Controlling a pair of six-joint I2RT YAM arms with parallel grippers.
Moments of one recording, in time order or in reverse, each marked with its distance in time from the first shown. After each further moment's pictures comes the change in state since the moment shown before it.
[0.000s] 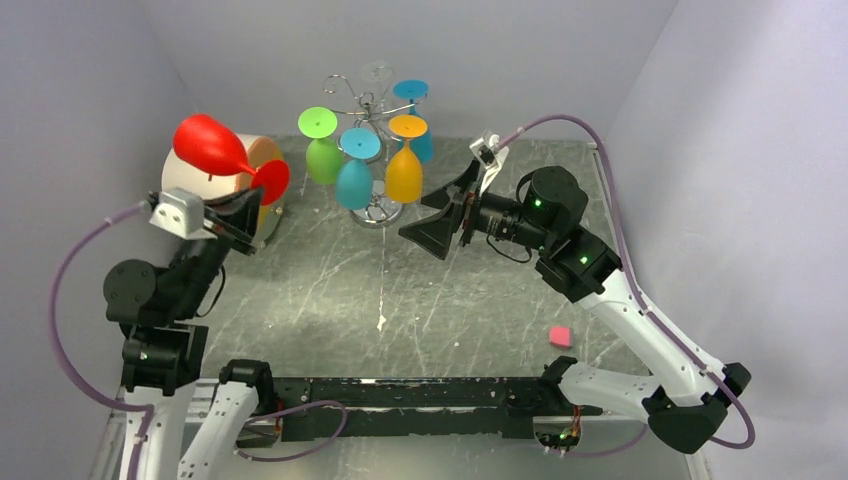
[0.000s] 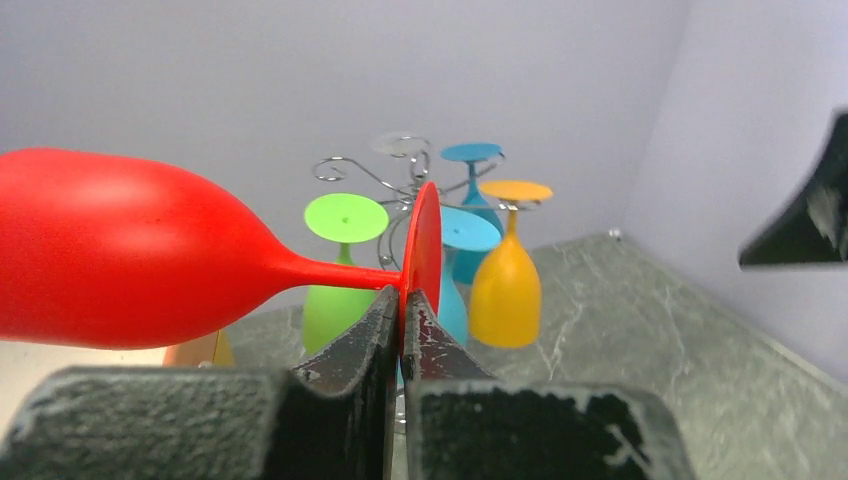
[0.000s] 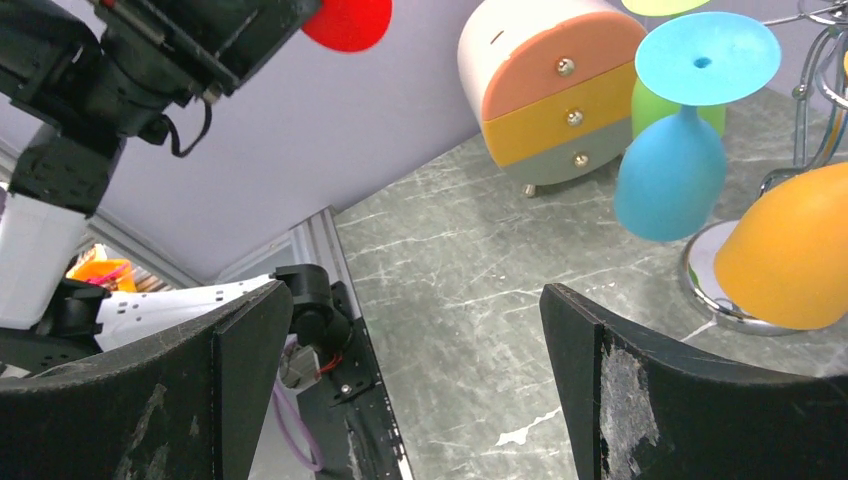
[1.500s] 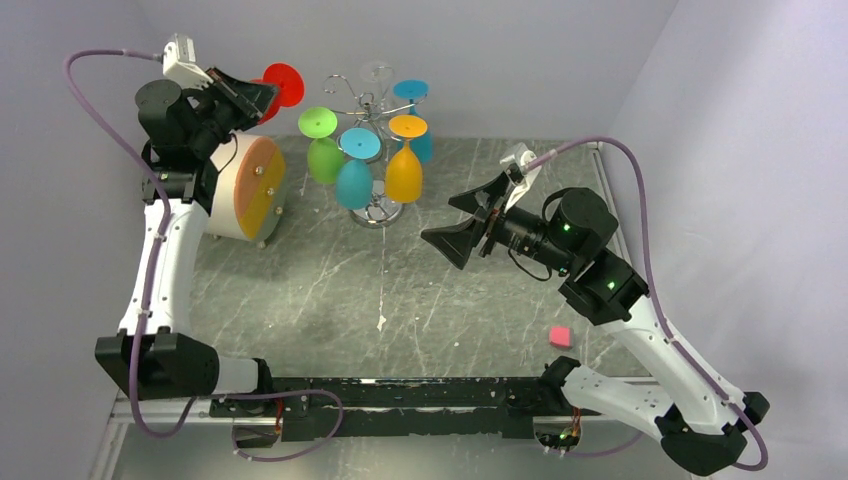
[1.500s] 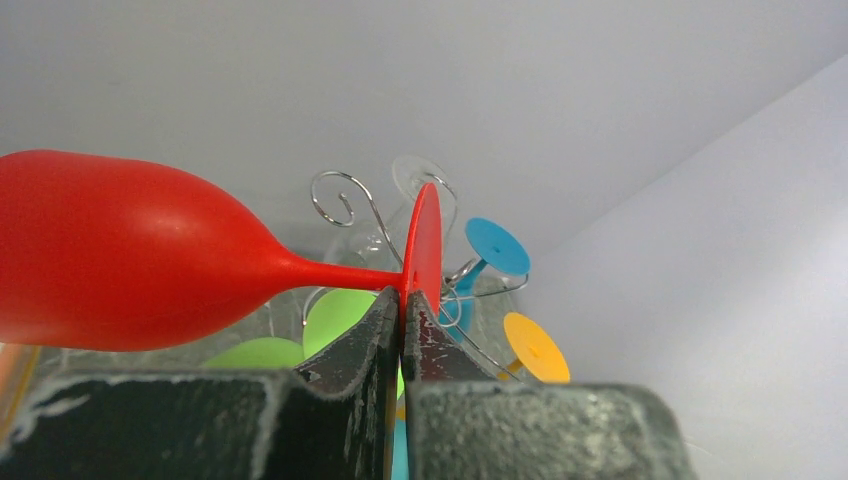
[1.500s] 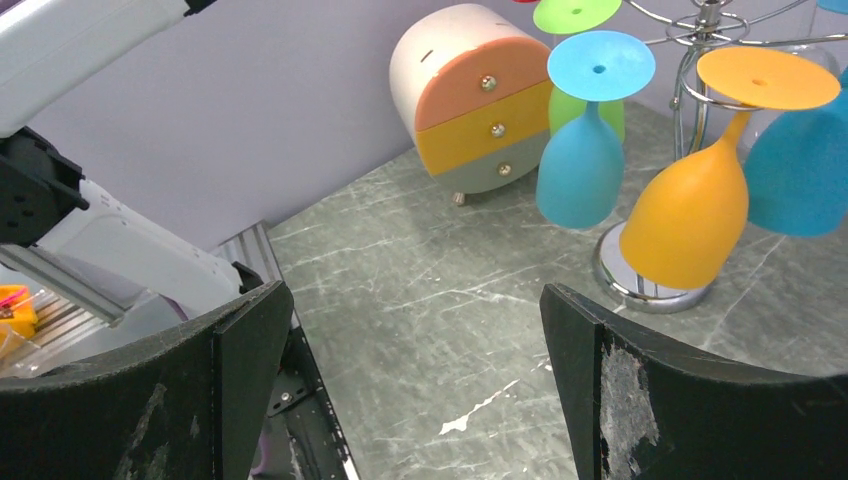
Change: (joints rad) left arm 0.155 0.849 0.546 0.055 0.060 -0.576; right arm 0.000 -0.152 -0.073 -0.053 0.142 -0.097
